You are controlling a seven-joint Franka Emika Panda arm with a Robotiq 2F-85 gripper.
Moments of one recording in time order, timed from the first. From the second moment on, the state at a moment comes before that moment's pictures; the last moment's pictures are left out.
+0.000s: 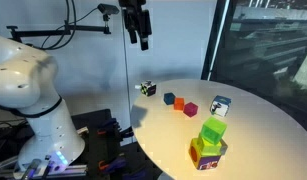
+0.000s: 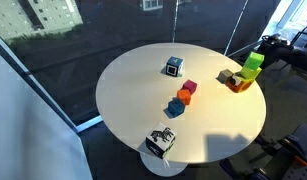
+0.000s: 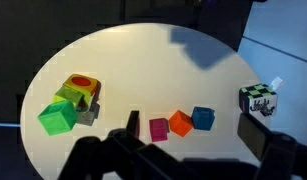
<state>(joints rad) 0.02 -0.91 -0.11 -2.55 -0.02 1.77 -0.13</state>
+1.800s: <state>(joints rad) -0.06 -0.56 -0.11 -2.22 -0.02 1.74 -0.02</state>
